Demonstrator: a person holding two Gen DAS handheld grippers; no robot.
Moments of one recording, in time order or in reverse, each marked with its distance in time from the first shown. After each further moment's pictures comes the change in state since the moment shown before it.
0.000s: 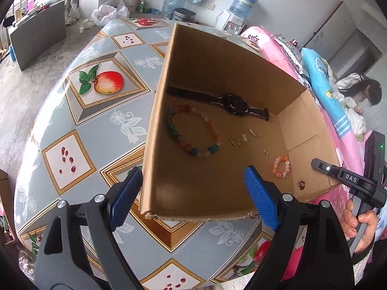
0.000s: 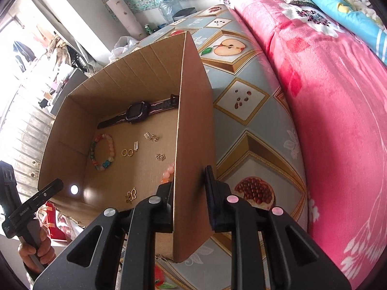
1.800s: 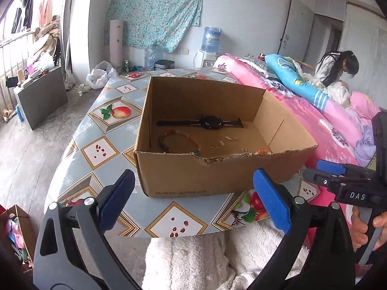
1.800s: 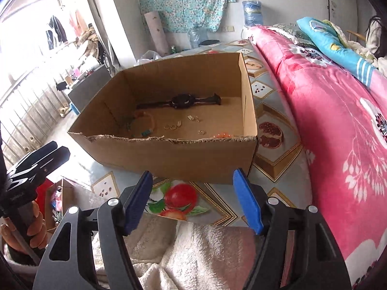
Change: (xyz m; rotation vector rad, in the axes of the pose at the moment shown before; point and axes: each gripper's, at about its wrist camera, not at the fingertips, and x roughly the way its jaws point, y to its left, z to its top) left arm -0.101 -0.041 -0.122 0.258 -0.299 0.067; right arm -0.071 0.059 -0.153 -0.208 -0.212 -0.036
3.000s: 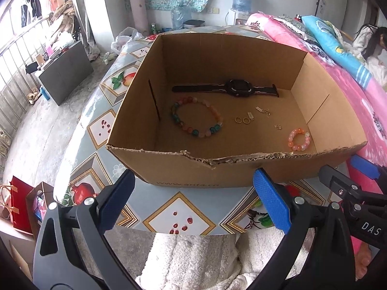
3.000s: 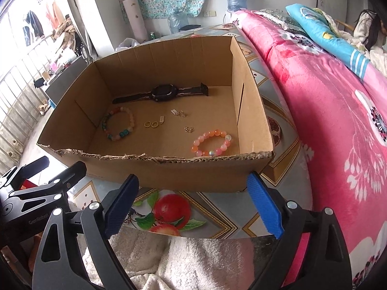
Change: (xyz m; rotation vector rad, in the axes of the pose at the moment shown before) left arm 0.069 -0.021 0.020 -0.016 0.264 0.232; right arm 0.035 0.009 0.020 0.050 0.089 -0.103
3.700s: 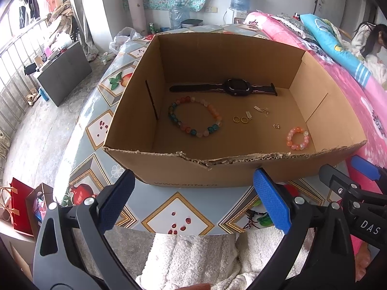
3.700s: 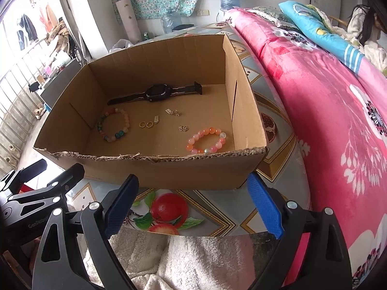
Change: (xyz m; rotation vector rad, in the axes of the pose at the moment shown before) left arm 0.003 -0.003 -0.002 0.009 0.001 -0.005; right arm -0.001 -0.001 -0.001 0.031 0.006 -0.030
